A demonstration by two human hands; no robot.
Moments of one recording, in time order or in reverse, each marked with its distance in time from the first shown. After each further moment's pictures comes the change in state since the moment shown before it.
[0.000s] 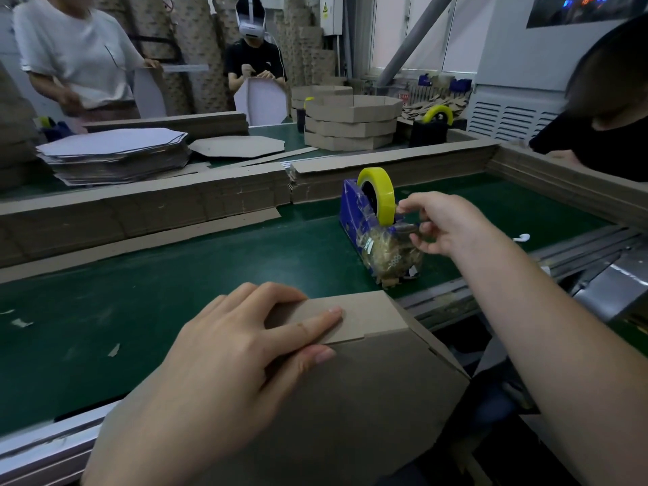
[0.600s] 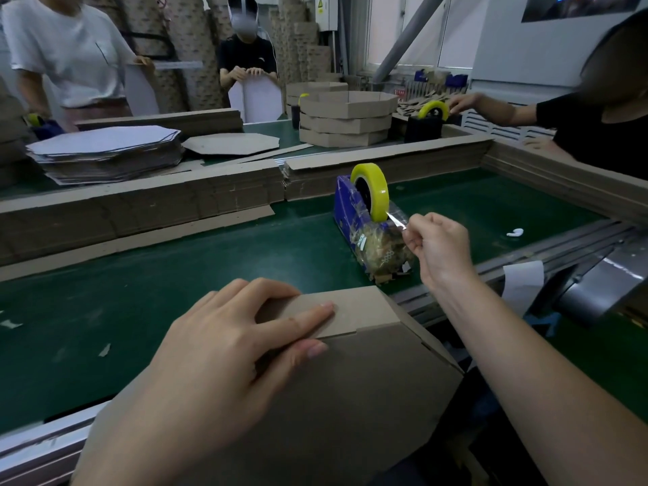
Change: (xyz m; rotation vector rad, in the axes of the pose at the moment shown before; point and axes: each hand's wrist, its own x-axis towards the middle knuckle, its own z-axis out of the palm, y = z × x) left_hand 0.003 0.004 -0.001 -0.028 0.000 -0.015; right_hand -0.017 0.055 0.004 0.291 0.071 -0.398
